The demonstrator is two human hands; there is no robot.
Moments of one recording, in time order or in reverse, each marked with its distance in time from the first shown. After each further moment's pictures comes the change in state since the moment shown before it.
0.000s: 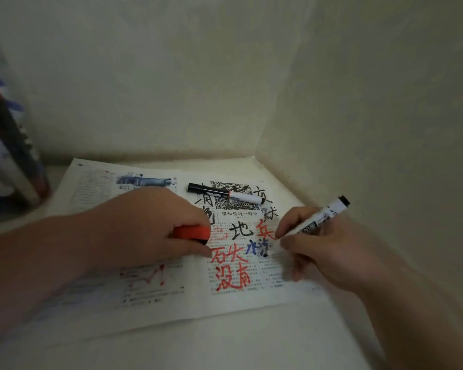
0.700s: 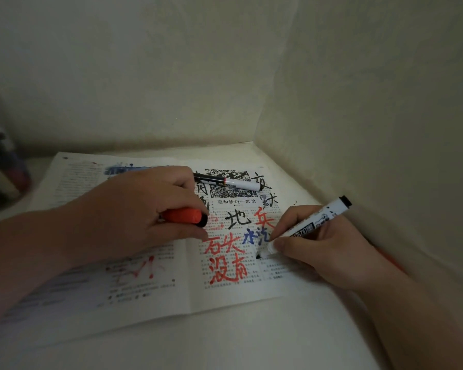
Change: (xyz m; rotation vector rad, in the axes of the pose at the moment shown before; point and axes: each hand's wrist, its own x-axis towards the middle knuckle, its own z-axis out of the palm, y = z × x) left_hand 0.003 -0.004 0.011 -0.065 0.231 0.116; right_hand -0.002 0.025 0.000 -0.014 -0.027 -0.045
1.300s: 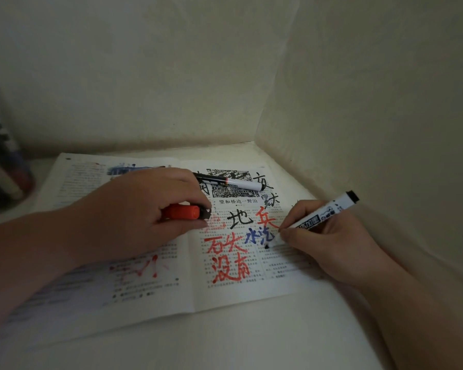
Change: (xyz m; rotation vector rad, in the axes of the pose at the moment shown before) left_hand 0.000 -0.004 0.004 -0.051 0.048 0.007; right_hand 0.002 0.004 -0.001 -0.069 0.161 -0.021
